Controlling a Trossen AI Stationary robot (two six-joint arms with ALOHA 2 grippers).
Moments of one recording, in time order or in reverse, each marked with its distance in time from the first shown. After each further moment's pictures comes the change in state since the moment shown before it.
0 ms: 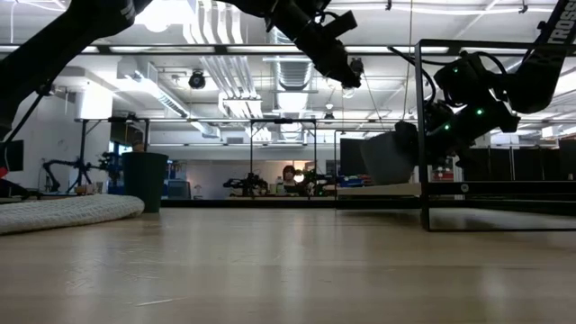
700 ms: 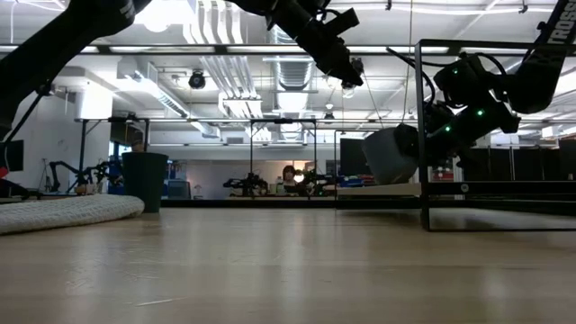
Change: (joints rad) left arm -0.013 0.000 0.001 0.000 0.000 0.000; right arm 0.000 0.002 -0.002 -0.011 0.000 -0.028
